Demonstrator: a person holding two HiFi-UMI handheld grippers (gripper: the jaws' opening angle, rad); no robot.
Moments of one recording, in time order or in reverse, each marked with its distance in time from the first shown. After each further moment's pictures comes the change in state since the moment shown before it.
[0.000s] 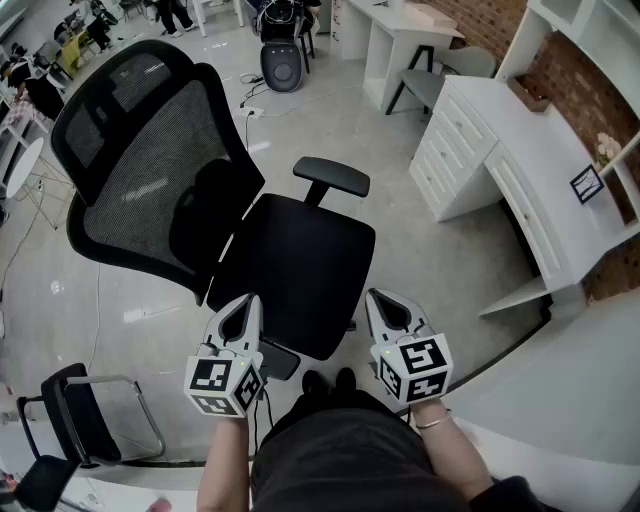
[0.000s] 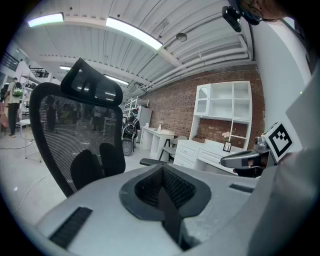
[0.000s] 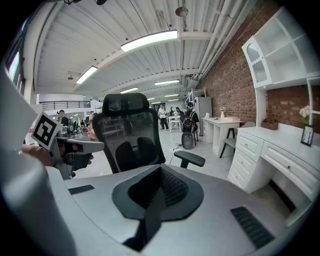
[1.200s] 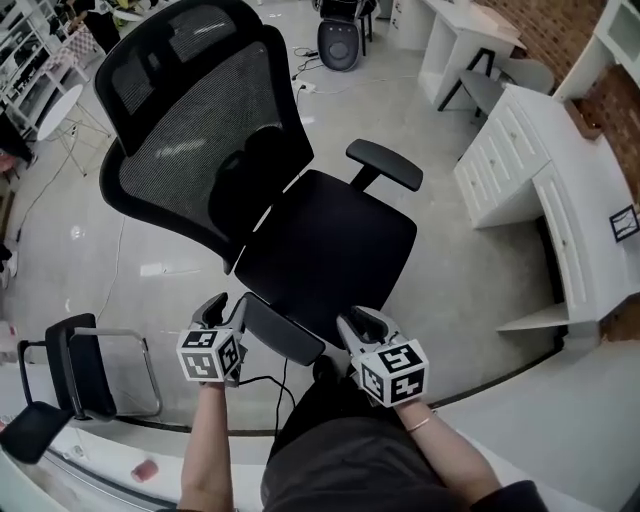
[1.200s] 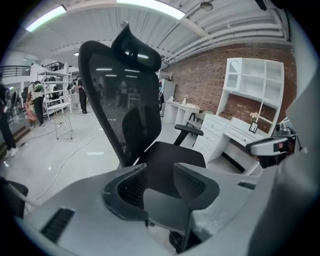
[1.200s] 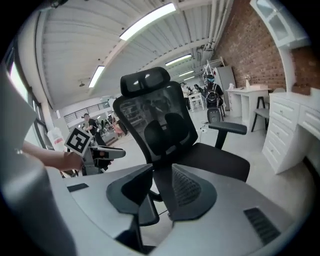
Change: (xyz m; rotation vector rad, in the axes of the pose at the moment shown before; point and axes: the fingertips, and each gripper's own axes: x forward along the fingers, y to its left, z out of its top) left arm -0.044 0.142 -0.126 -0.097 0.320 0.251; right arm 0.058 0.108 -0.082 0.093 0.210 0.319
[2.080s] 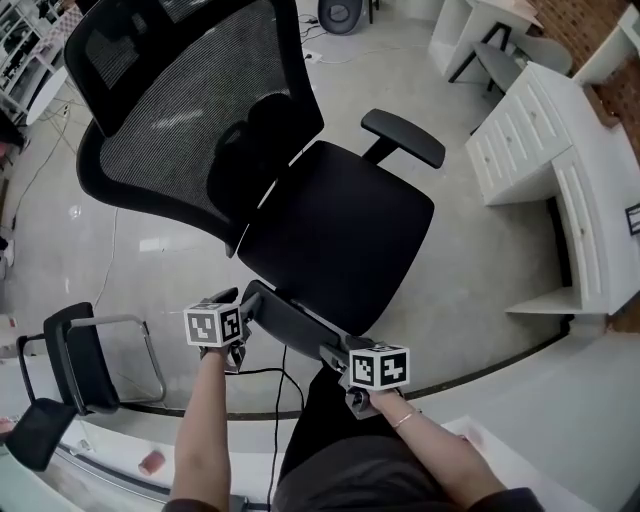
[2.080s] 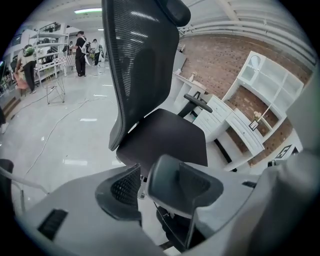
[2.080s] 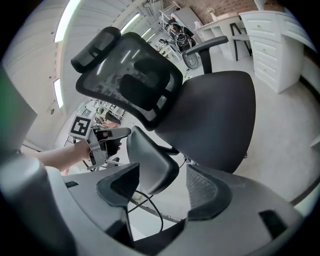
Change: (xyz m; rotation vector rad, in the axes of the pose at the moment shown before) left arm 0.076 0.046 -0.098 -0.164 0.333 -0.113; right arm 0.075 0.028 -0.164 0.500 0.390 0.078
